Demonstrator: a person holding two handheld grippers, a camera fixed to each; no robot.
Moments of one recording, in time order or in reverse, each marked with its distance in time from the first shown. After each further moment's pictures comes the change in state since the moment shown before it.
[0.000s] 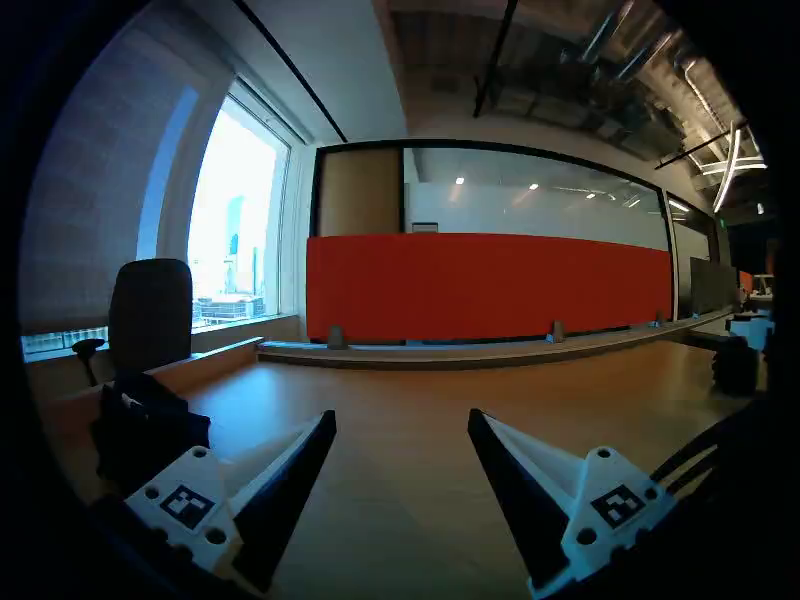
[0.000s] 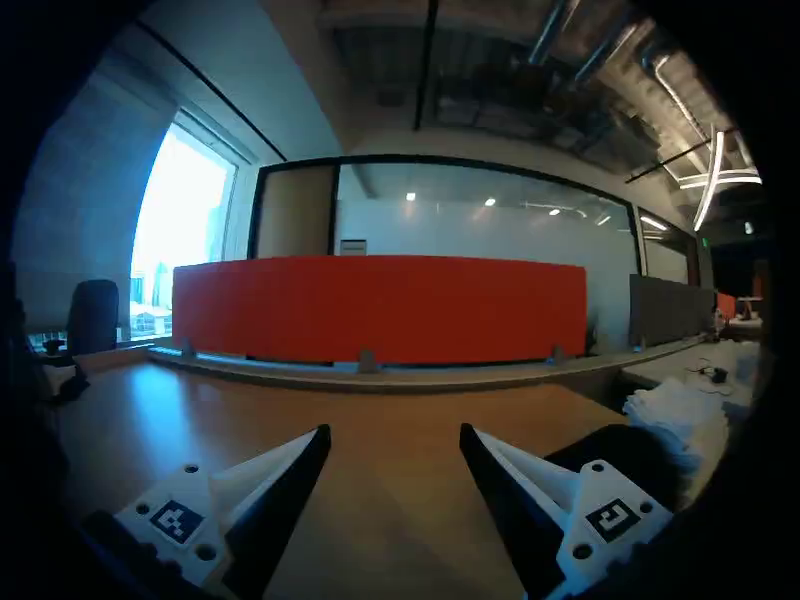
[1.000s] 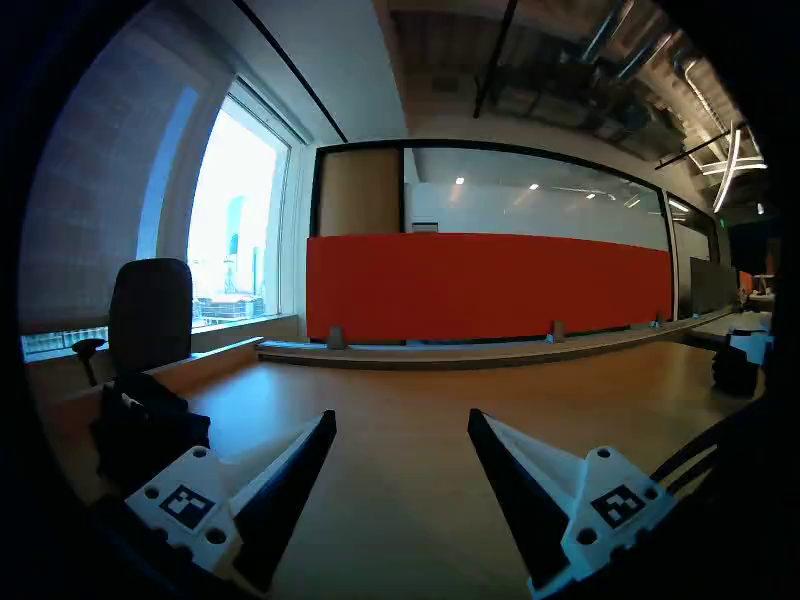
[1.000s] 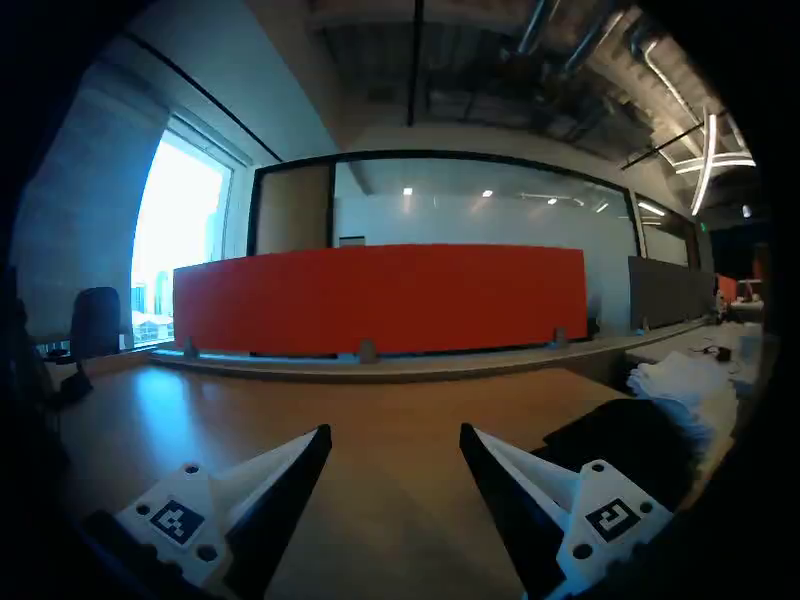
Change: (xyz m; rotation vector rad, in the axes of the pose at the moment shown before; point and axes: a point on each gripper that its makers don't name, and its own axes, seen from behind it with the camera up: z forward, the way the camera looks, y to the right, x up) left arm 0.000 0.000 0.000 0.000 0.000 0.000; right arm -0.021 0.004 -0.002 0.007 -0.007 0.036
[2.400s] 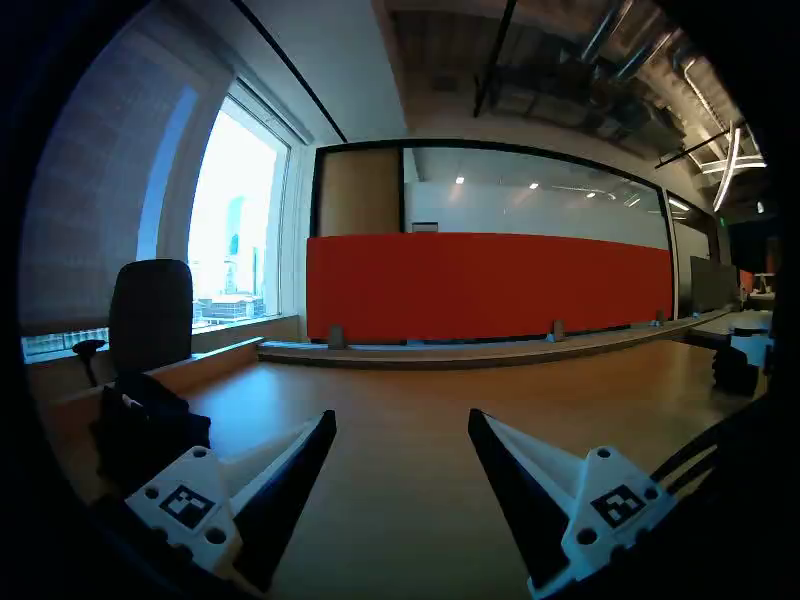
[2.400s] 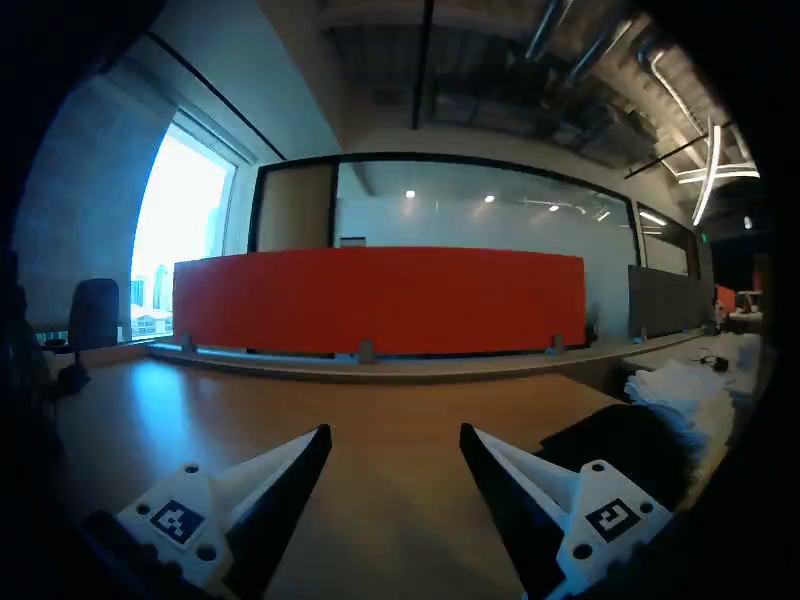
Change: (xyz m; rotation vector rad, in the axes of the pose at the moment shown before) left arm 0.000 0.001 -0.001 0.002 -0.001 0.002; right arm -0.004 -0.001 0.000 -0.006 0.007 -0.031
